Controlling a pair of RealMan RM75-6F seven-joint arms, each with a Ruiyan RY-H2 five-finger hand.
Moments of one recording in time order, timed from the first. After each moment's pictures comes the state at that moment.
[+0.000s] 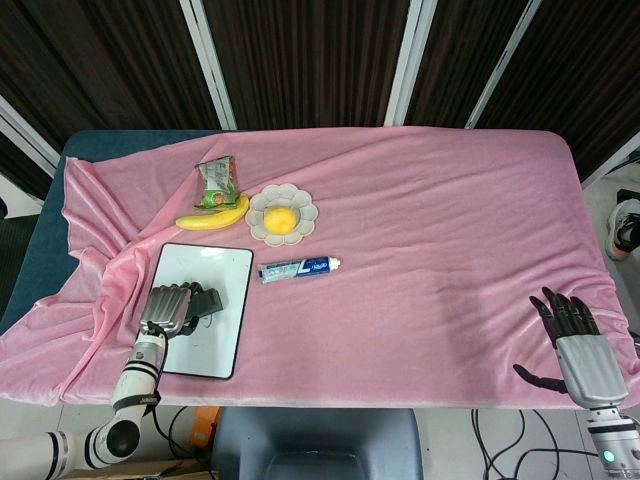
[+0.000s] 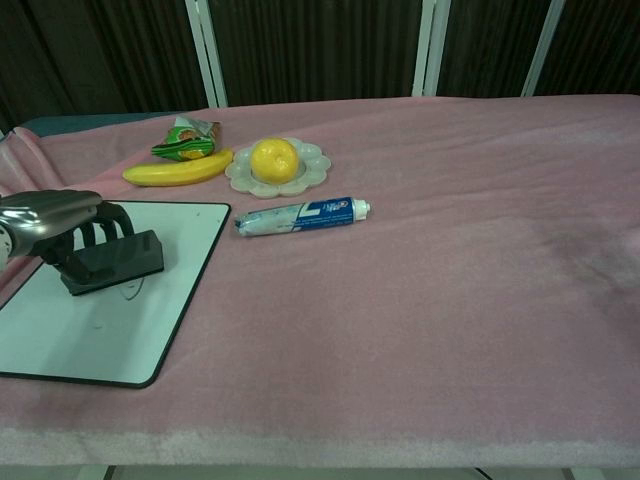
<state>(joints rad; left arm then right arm) -0.67 -1.49 -0.15 -1.61 0.68 1.07 0.72 0.07 -1.09 -0.01 -1.63 -1.57 1.44 -0.09</state>
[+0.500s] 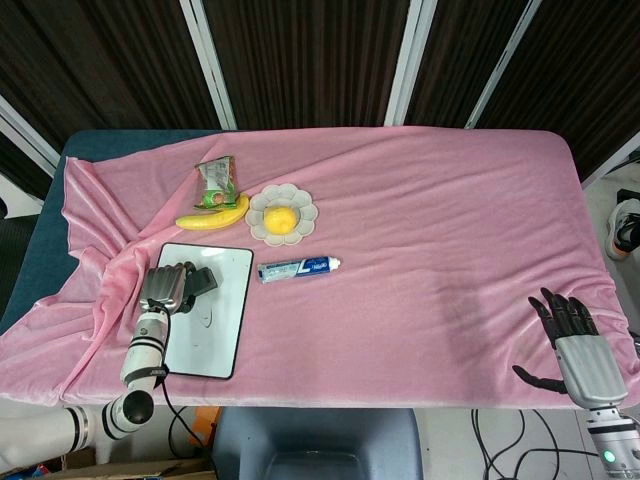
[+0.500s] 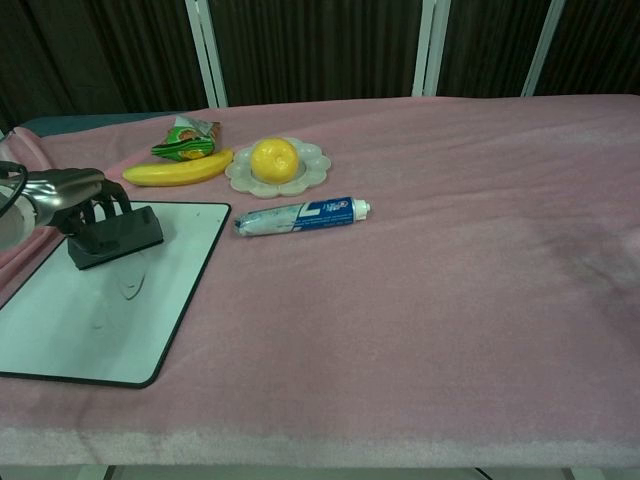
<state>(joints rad) -0.75 -1.55 -0.22 -1.44 0.54 1.03 0.73 0.08 -1.08 -0.01 -1.63 -1.58 1.43 -0.07</state>
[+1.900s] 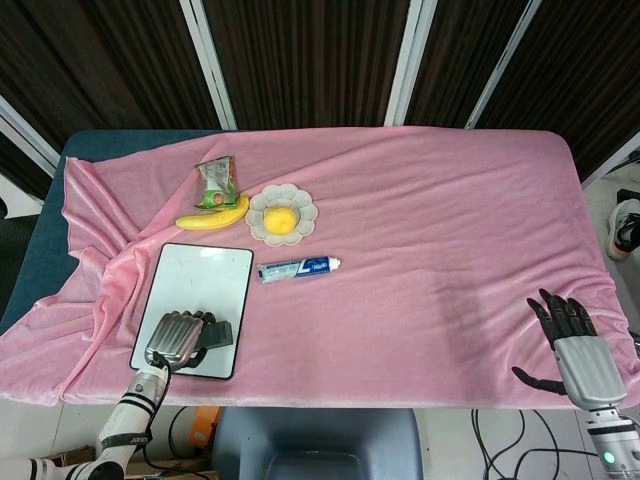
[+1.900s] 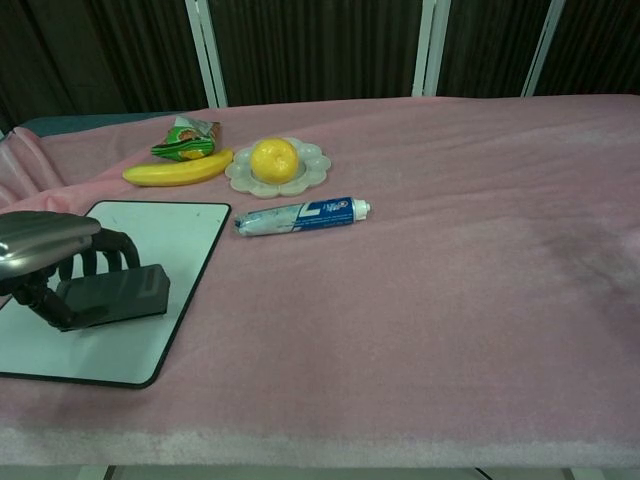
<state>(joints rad) -0.65 -1.38 0.02 -1.89 0.83 1.20 0.73 0.07 -1.08 -0.02 -1.64 -1.58 1.43 -0.08</state>
